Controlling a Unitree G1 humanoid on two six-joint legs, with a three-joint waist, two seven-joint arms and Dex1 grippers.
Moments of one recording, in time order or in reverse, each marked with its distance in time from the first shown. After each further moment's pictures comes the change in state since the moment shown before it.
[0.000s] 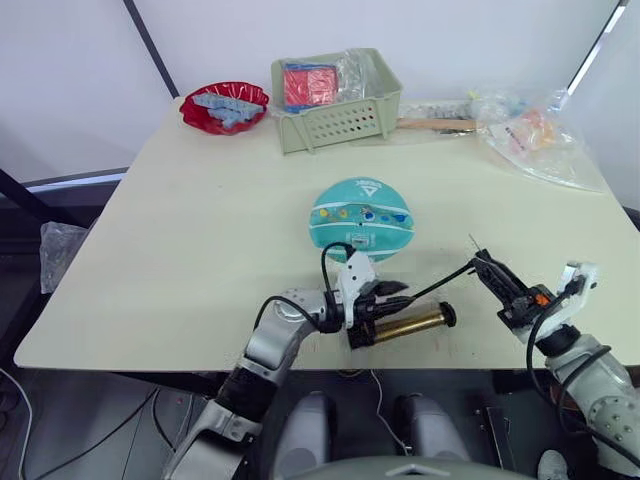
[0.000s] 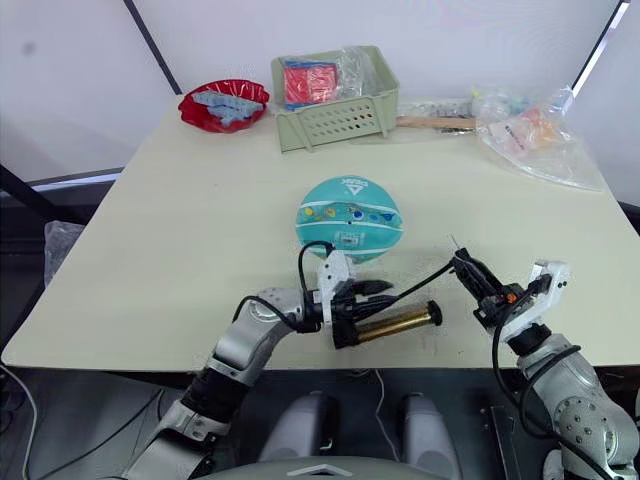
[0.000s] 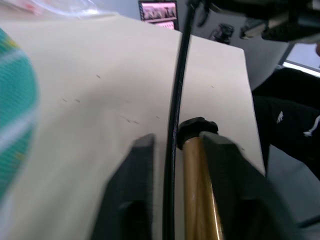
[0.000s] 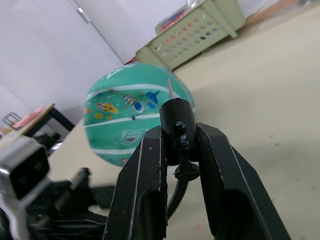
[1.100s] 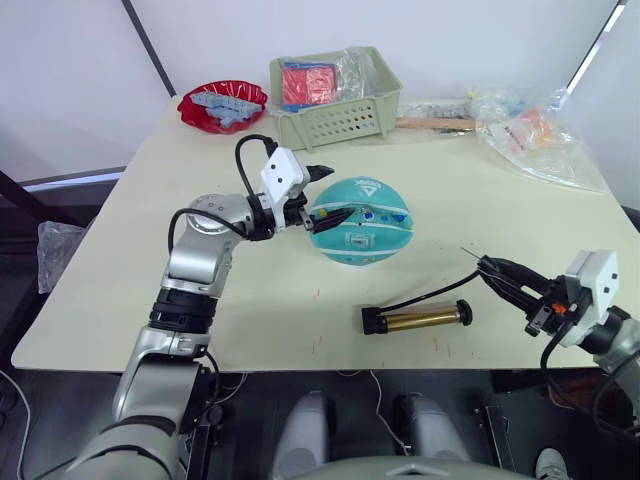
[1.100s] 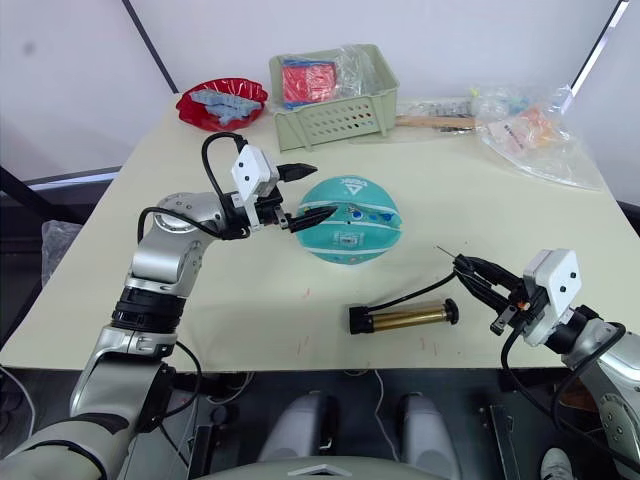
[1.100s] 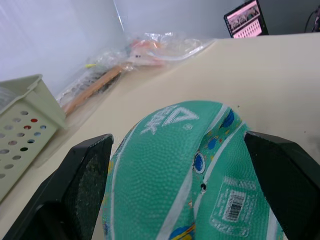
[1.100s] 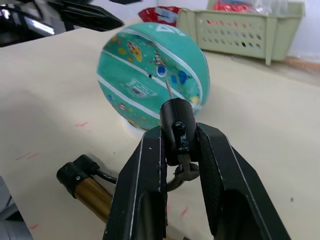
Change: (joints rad) left arm -0.371 0.283 0.226 0.176 0.012 -0.077 -0.065; right arm 0.037 -0.302 -0.010 -0.102 -0.322 -0.174 0.280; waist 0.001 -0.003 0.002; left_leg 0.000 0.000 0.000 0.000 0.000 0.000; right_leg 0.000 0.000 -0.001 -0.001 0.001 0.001
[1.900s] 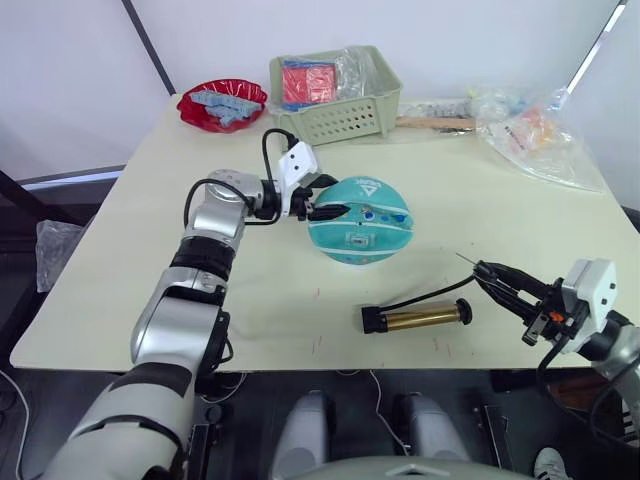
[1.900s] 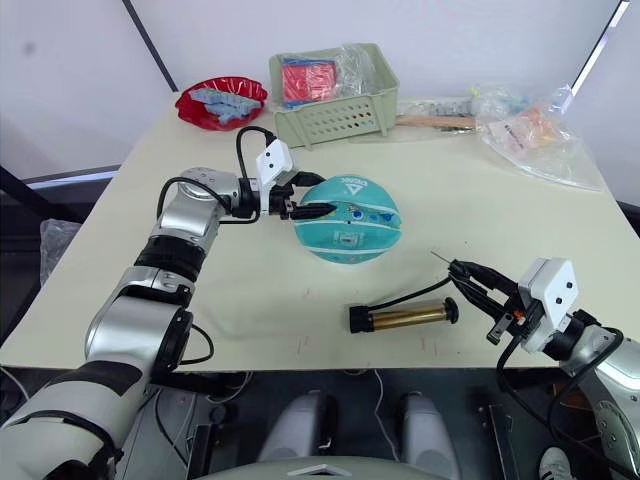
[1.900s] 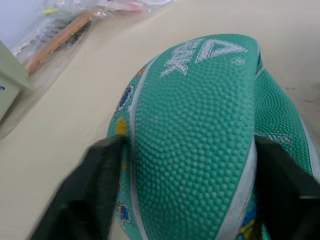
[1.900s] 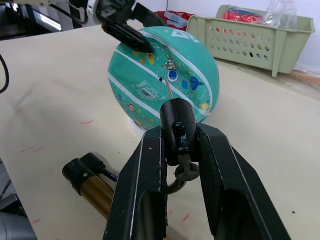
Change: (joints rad) left arm -0.313 -0.065 -0.076 0.626 0.143 -0.196 -0.183; right arm 0.027 0.033 0.012 -0.025 -0.041 -0.053 0.022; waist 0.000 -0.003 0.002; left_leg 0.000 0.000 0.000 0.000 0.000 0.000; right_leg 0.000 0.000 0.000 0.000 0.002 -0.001
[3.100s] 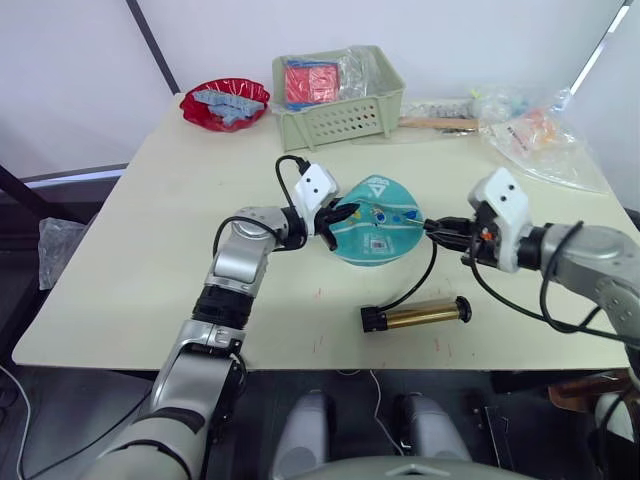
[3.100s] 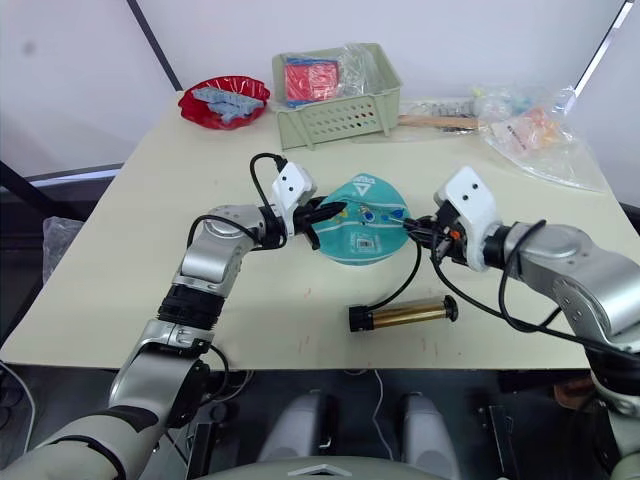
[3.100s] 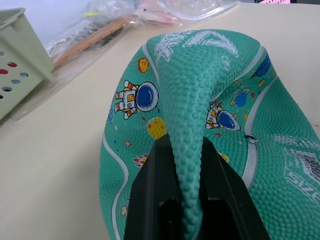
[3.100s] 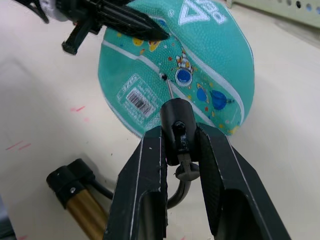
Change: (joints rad) left arm 0.297 -0.106 0.035 -0.506 0.010 0.246 0.304; right arm -0.804 -0.164 0.355 0.112 0.116 0.817 -0.252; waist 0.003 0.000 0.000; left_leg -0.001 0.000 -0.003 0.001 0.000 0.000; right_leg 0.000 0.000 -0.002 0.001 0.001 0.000
